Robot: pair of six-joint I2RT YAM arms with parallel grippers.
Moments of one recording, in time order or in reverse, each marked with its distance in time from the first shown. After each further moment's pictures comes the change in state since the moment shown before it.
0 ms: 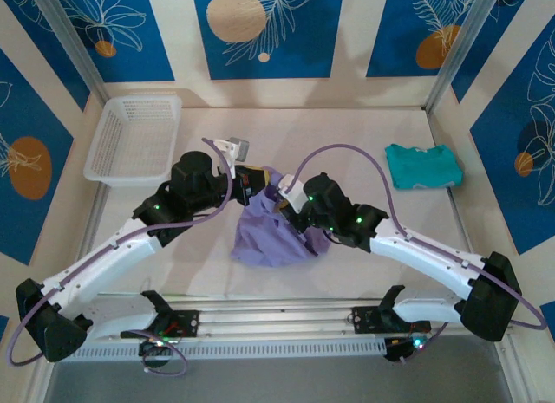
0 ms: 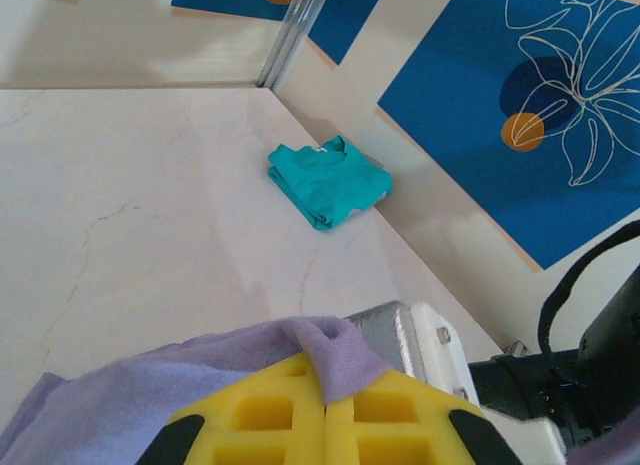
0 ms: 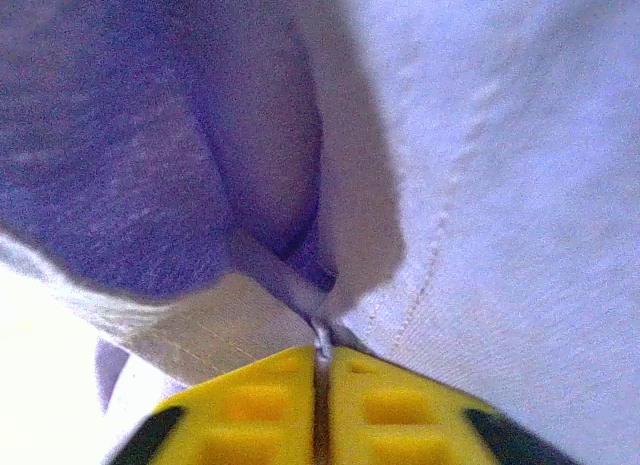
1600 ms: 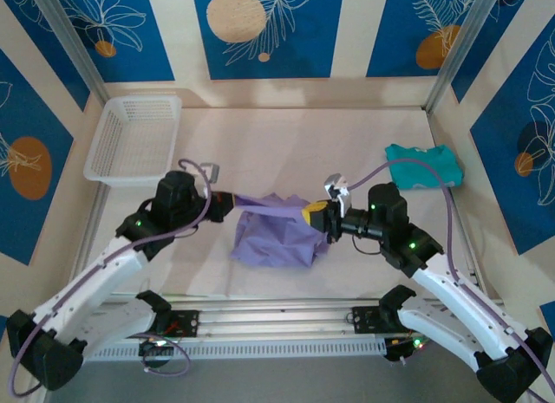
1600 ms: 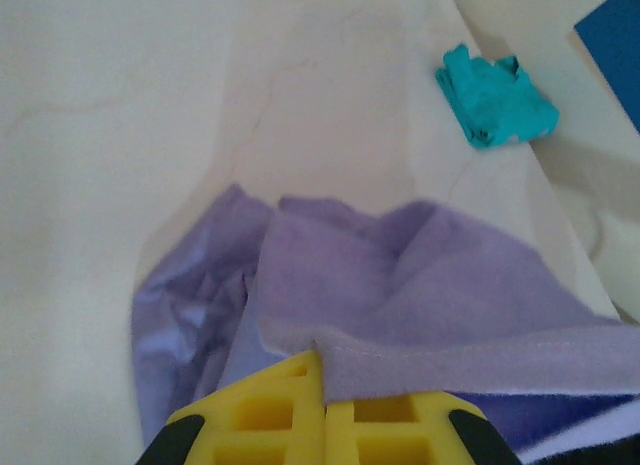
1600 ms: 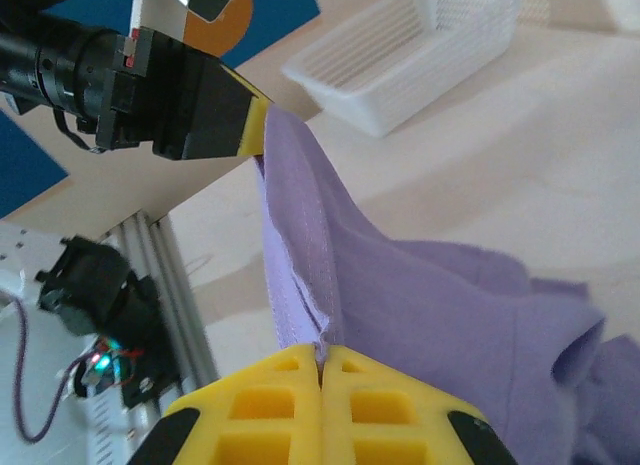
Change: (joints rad) left arm 0.155 -0.209 -0.254 -0.256 -0.038 -0.051; right arm -0.250 -0.429 -0.214 0.057 -0.551 0.342
